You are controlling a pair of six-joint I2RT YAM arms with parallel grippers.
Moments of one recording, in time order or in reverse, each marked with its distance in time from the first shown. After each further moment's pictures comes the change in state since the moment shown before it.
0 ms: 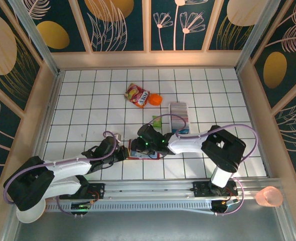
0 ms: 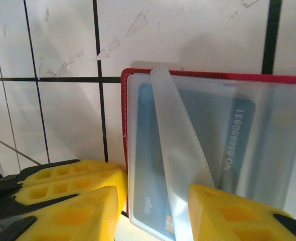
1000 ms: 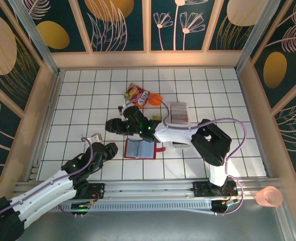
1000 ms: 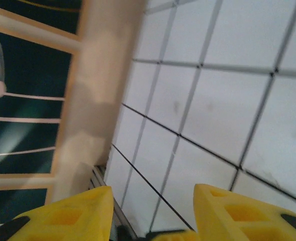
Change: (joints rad) left arm 0.000 -0.586 -0.032 -0.448 -0.342 -0.144; right arm -0.035 0.142 0.394 0.189 -0.110 -0.161
